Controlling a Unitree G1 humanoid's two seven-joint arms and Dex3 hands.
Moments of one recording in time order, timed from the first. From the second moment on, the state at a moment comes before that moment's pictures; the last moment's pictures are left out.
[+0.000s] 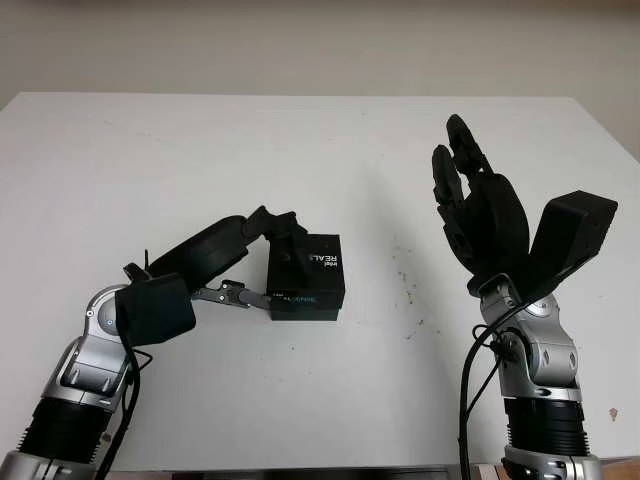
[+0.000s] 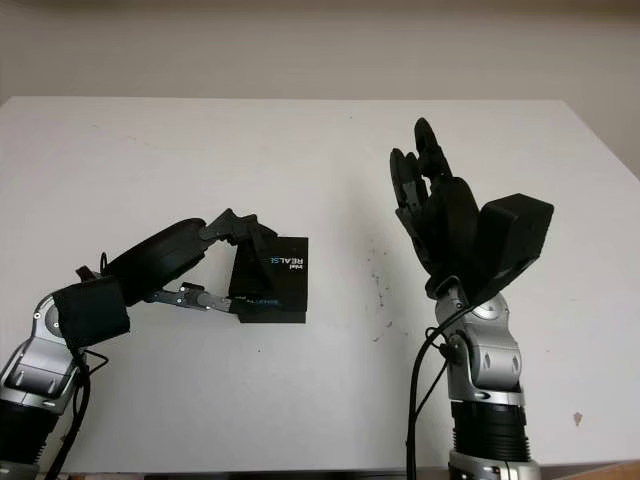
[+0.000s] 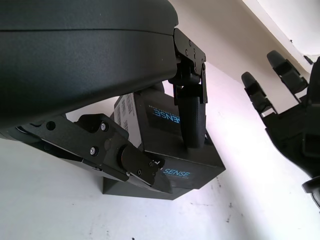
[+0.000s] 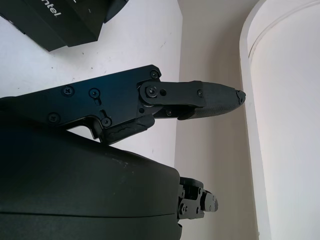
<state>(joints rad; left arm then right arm) -0.31 0.50 -0.08 0.10 0.13 -0.33 -0.56 -0.36 -0.13 -0.17 -0.03 0.24 0.27 0.14</state>
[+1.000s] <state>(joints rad) -0.29 0.57 -0.13 0.05 0.30 -0.27 -0.47 -0.36 -0.13 -0.16 -0.04 0.25 0.28 0.14</state>
